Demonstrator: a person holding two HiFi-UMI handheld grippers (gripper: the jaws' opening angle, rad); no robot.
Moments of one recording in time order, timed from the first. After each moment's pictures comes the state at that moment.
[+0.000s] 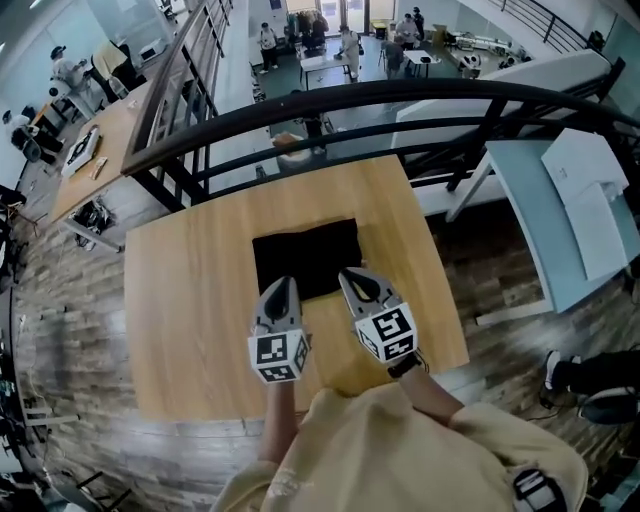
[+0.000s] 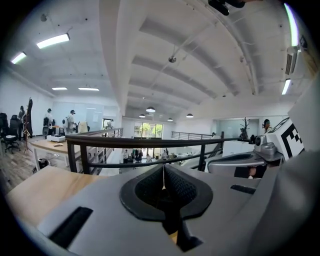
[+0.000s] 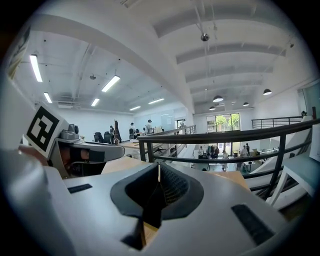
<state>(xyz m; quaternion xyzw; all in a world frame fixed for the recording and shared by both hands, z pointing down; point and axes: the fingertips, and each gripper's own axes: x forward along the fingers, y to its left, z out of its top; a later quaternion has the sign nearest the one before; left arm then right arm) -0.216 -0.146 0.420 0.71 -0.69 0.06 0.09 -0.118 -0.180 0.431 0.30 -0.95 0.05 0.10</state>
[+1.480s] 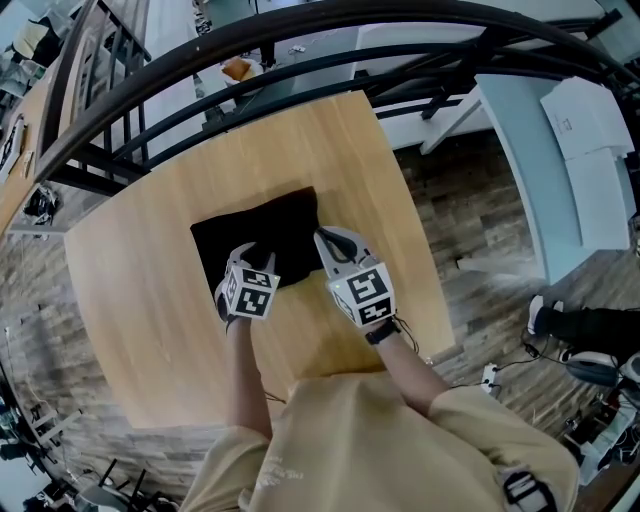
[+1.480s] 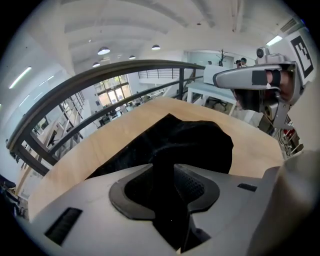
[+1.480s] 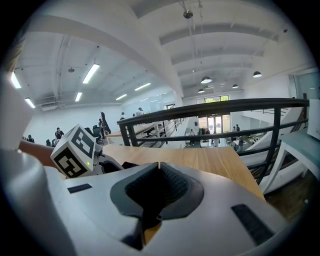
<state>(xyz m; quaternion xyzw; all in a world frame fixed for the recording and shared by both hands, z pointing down) -0.207 -0.274 0.668 0.73 -0.49 0.42 0.22 -0.094 -0.312 0.560 0.33 -0.92 0.13 0.16</state>
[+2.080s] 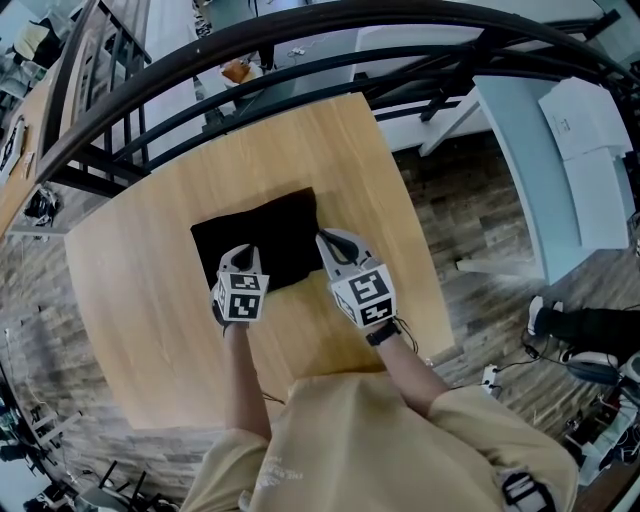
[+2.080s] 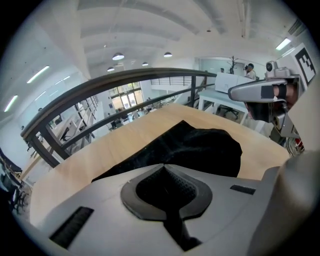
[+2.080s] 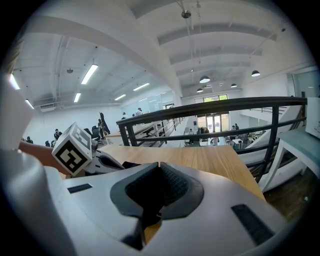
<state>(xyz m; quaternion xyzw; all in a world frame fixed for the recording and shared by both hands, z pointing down) -0.234 -0.276 0.651 0.71 -0.55 0.38 0.21 -0.089 -0.308 0.562 0.34 -0.92 0.14 0.16</state>
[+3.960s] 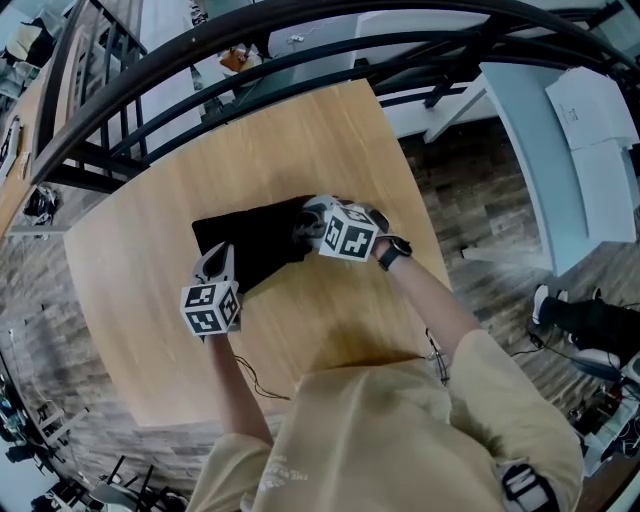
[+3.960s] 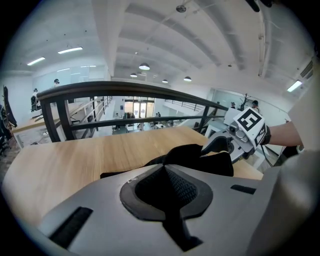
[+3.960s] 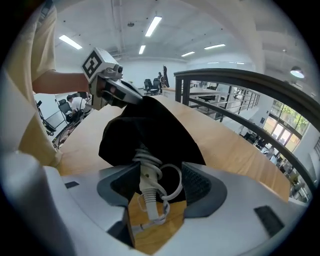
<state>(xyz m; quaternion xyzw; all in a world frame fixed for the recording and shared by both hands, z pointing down) -0.286 -0.268 0.612 0.72 -0.61 0.21 0.26 -0.152 -0.311 0.665 -0.04 -0.92 -0.02 0.40</state>
